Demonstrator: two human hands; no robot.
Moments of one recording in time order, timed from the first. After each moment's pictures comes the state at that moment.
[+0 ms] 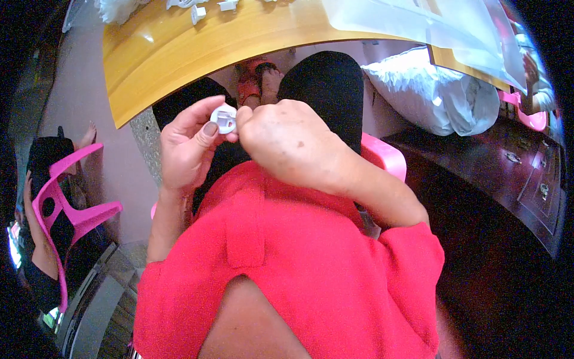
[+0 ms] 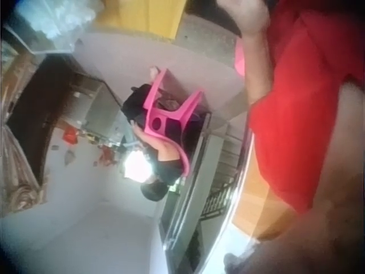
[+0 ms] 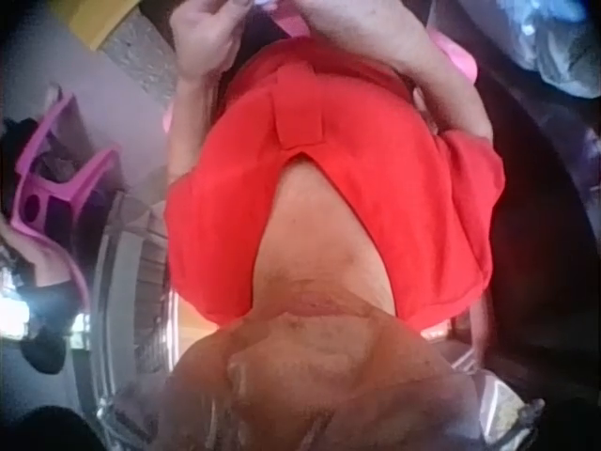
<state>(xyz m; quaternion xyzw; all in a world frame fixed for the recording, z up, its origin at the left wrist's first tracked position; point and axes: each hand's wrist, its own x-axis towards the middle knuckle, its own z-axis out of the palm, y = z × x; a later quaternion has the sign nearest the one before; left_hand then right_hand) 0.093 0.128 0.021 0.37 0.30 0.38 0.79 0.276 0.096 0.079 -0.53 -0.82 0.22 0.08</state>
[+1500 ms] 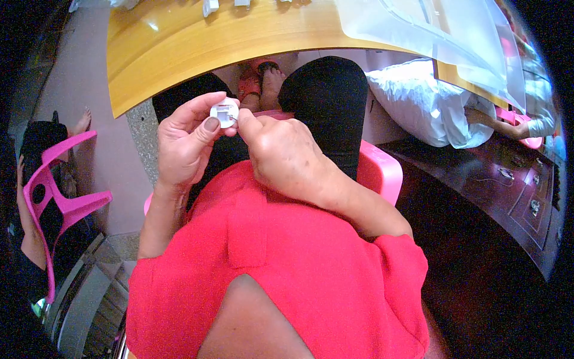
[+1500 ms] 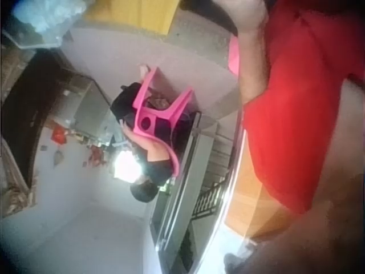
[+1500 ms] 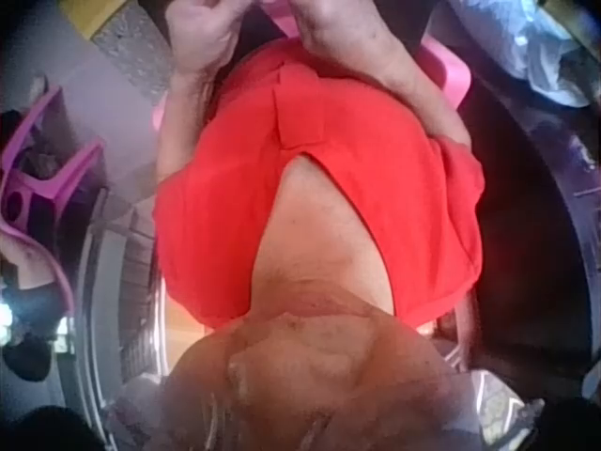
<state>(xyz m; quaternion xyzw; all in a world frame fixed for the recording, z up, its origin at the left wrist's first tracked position) 0.089 0.131 0.019 0.38 0.31 0.40 0.78 0.259 0.080 0.055 -0.57 -0.73 0.29 0.25</state>
